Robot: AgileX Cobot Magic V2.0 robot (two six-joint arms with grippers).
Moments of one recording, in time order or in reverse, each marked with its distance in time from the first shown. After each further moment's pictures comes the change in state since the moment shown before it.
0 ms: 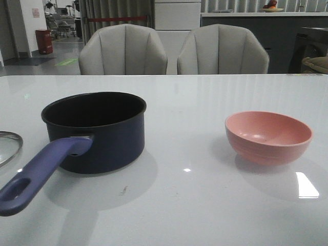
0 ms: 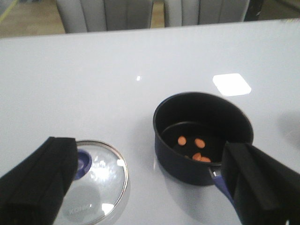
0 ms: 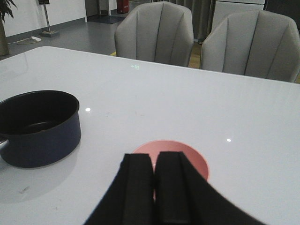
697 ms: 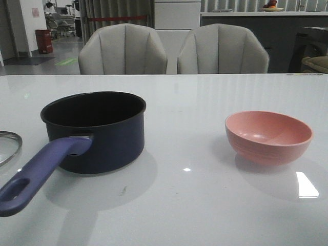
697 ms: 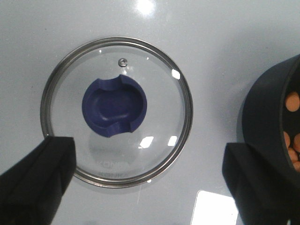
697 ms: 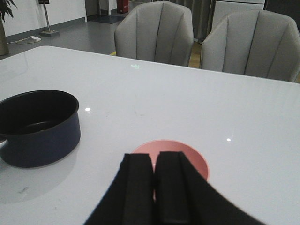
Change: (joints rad) left arm 0.244 0.898 -0.484 -0.059 0.285 -0.096; right arm 0.000 0.000 0.000 0.000 0.000 0.000
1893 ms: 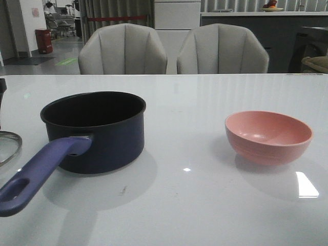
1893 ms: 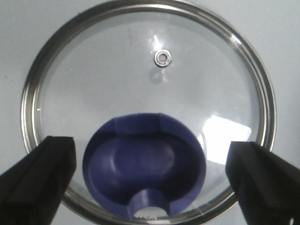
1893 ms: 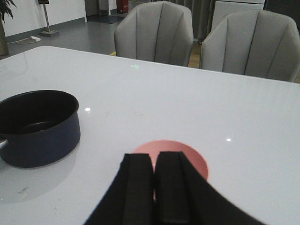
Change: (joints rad) left arm 0.080 0.467 -0.302 -0.005 0.219 0.000; right arm 0.000 -0.002 0.000 0.000 0.000 -0.001
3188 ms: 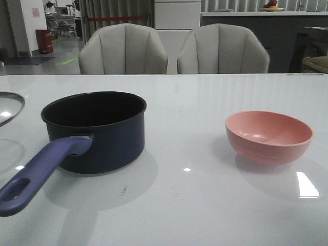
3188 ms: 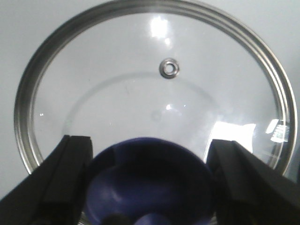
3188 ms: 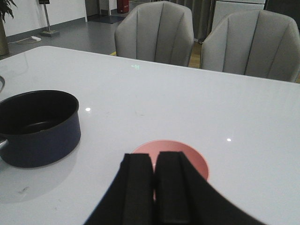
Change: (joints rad) left arm 0.006 0.054 -0.307 -0.015 0.172 0.133; right arm 0.000 0.000 0.000 0.000 -0.001 0.000
